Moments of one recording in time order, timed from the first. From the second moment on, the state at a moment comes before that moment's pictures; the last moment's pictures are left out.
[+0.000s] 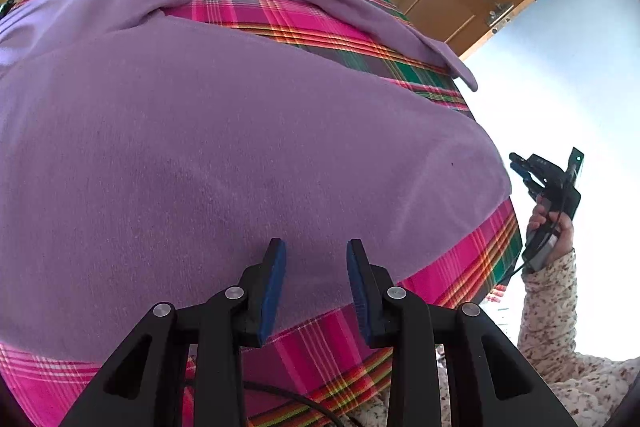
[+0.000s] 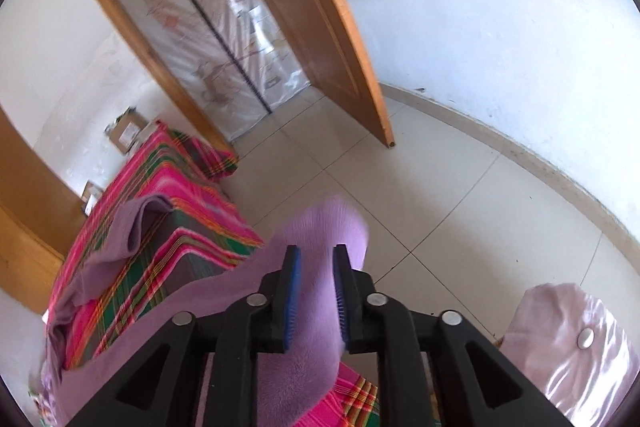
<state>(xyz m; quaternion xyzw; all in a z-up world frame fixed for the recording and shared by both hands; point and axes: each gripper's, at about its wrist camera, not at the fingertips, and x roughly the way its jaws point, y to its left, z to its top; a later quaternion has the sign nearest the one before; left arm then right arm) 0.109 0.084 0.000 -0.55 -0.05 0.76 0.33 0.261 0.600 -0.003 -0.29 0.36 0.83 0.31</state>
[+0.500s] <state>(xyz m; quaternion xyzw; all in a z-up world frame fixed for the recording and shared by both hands) 0.114 0.069 -0.001 -0.56 -0.08 0.75 0.34 0.259 0.540 -0.011 -0.34 0.31 0.86 0.24</state>
